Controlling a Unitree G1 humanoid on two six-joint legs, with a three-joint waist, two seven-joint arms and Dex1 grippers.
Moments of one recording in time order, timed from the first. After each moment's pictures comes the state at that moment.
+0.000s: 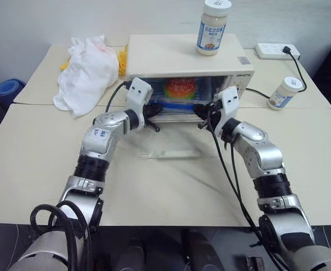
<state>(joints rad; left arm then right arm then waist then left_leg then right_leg) -0.91 0.29 -0.06 0.38 -0.24 0.53 -0.44 -0.74 -0.34 0.03 0.28 0.32 0.33 0.52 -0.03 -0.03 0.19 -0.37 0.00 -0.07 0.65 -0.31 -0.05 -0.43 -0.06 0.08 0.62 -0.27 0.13</state>
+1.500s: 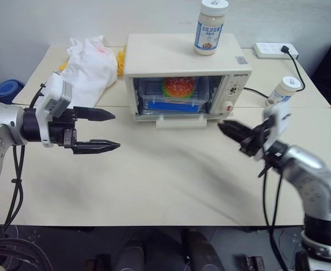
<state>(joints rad) -0.59 1.04 0.18 -0.16 -0.66 0.74 -1.20 -0.39 -0.65 -0.34 -0.40 0.83 0.86 0.54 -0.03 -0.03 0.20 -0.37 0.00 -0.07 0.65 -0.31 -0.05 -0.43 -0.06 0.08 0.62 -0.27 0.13</state>
